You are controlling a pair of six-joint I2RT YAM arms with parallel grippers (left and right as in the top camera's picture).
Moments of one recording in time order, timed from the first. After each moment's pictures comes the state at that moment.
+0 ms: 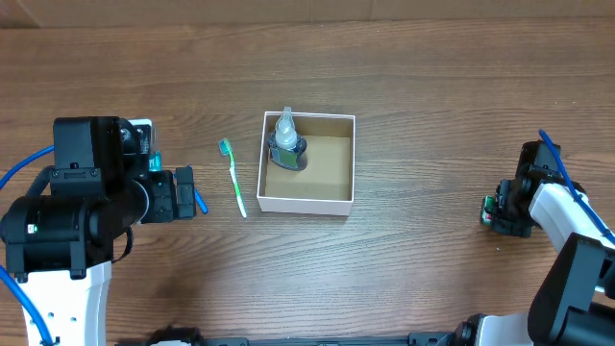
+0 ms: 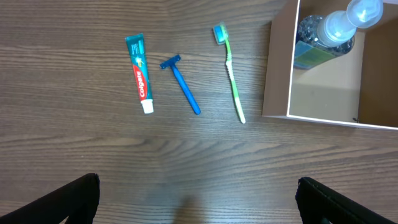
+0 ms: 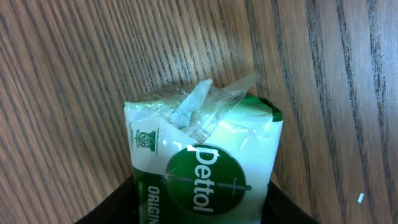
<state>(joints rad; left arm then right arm) 0.03 1.16 1.49 -1.42 0.03 -0.04 -0.34 1.62 0.82 -0.58 0.15 1.48</state>
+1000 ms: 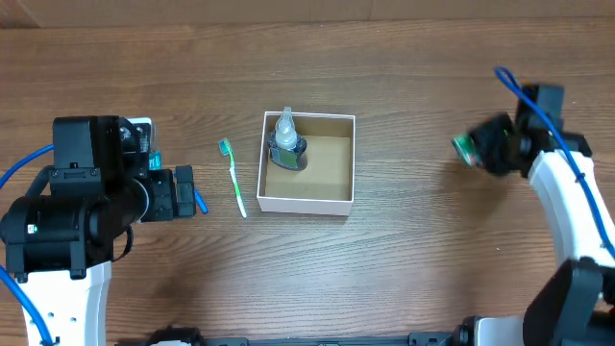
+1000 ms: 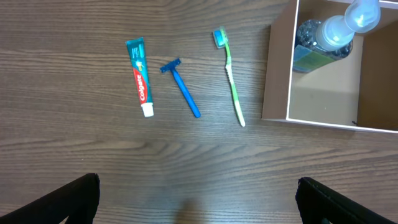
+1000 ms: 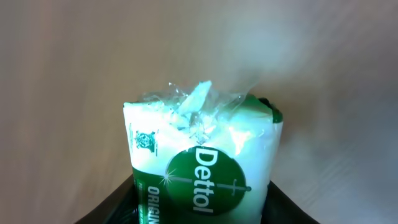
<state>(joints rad) 0.03 1.16 1.49 -1.41 0.03 -0.04 -0.16 1.57 1.17 -0.67 -0.15 0.83</state>
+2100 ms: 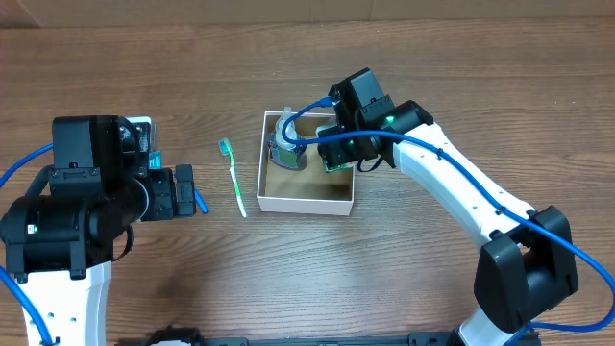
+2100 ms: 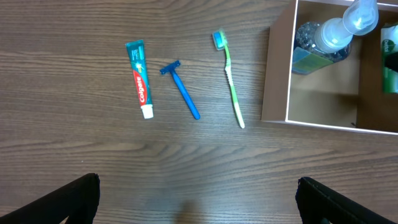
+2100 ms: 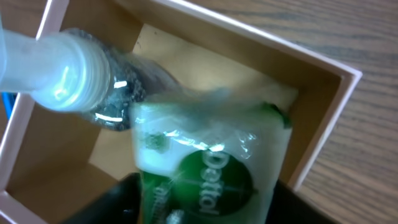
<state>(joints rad) 0.03 1.16 1.49 -1.40 0.03 -0.04 0.50 1.82 1.45 -0.77 -0.16 0.20</state>
